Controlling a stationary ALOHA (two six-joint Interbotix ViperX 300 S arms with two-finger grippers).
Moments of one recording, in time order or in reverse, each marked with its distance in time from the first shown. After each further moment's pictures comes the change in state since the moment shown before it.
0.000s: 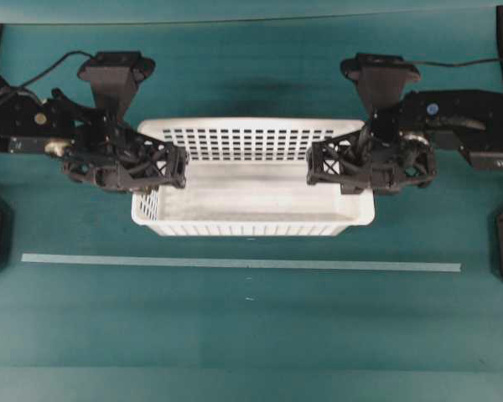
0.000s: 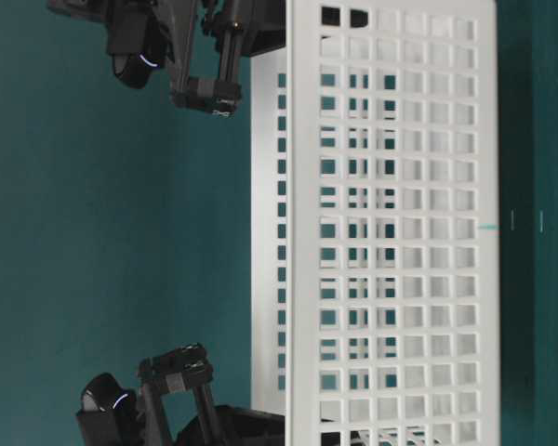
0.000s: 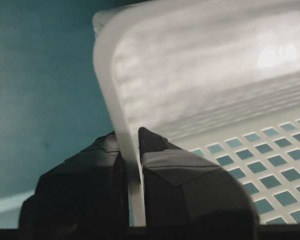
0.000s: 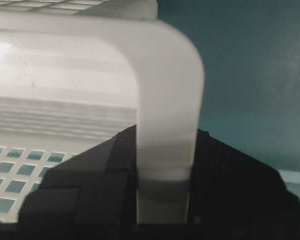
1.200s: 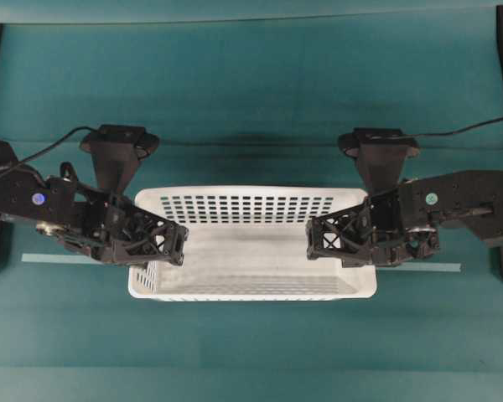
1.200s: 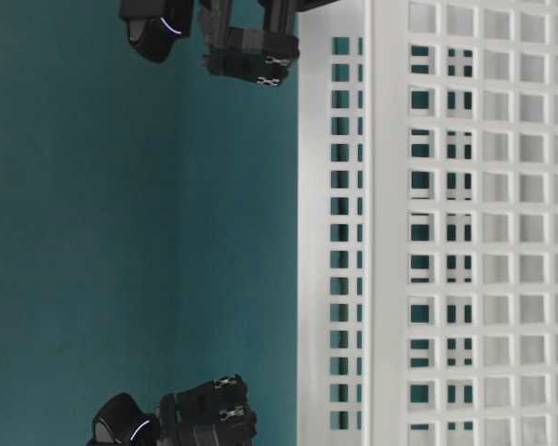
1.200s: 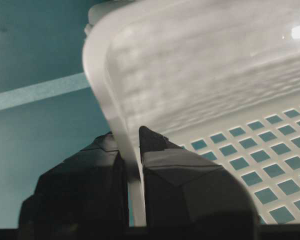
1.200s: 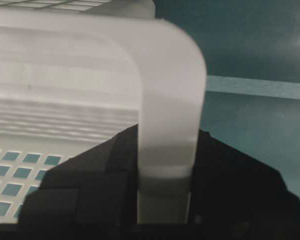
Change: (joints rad) left arm -0.250 0.017 0.026 0.011 -0.023 -0.210; right arm 0.256 0.020 0.037 -0.029 -0.043 0.267
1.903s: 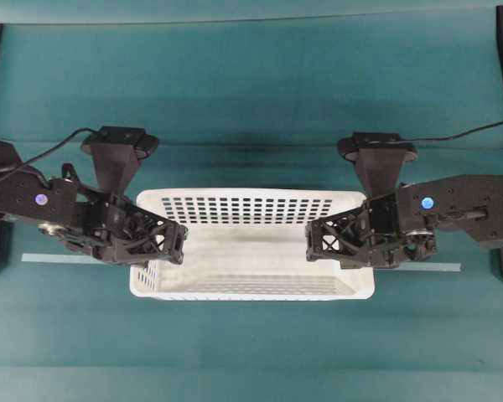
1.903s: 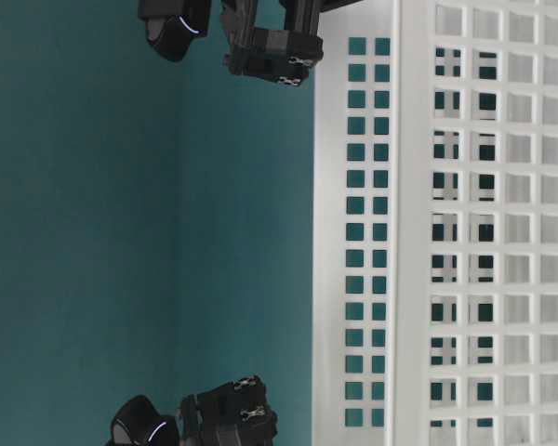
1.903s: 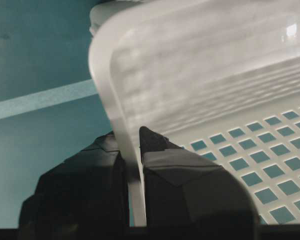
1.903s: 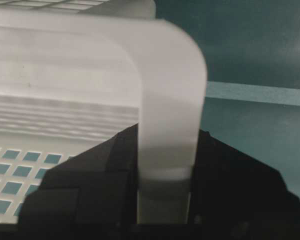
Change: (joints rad) left arm 0.011 0.015 0.028 0.000 -0.037 0.000; right arm 0.002 0.014 0.025 -0.002 -0.041 0.003
